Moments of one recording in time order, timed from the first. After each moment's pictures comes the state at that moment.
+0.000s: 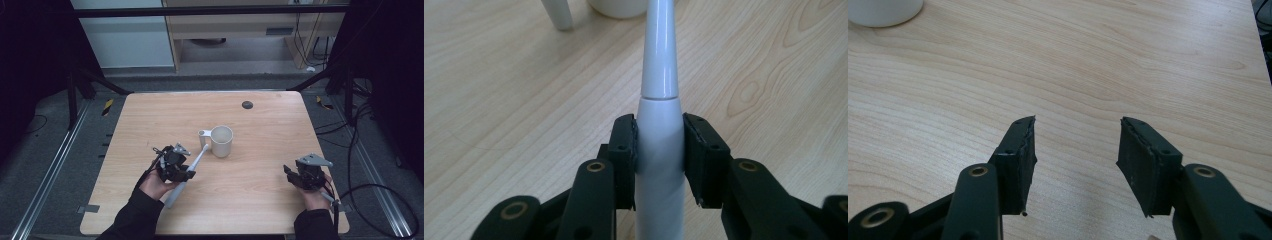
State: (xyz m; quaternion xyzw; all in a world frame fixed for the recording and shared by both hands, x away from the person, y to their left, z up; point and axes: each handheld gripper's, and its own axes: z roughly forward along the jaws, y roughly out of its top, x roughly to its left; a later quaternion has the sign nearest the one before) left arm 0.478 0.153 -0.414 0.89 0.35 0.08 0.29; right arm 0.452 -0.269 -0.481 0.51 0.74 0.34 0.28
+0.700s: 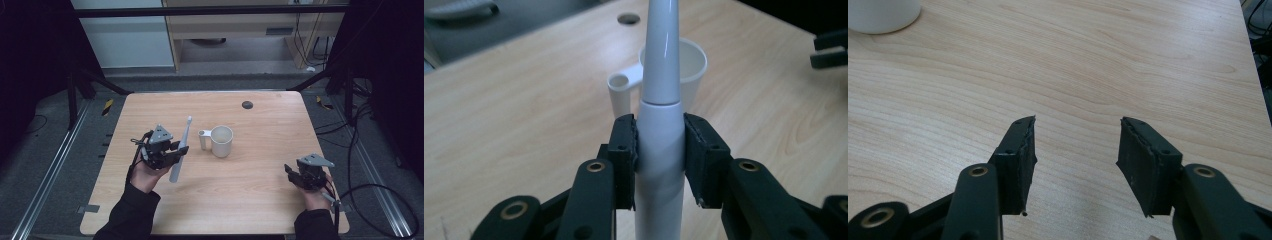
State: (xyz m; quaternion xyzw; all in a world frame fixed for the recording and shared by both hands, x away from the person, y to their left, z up) left arm 0.477 0.175 -0.361 0.81 0.35 0.20 0.43; right arm 0.451 -0.271 -0.479 0.51 0.73 0.35 0.29
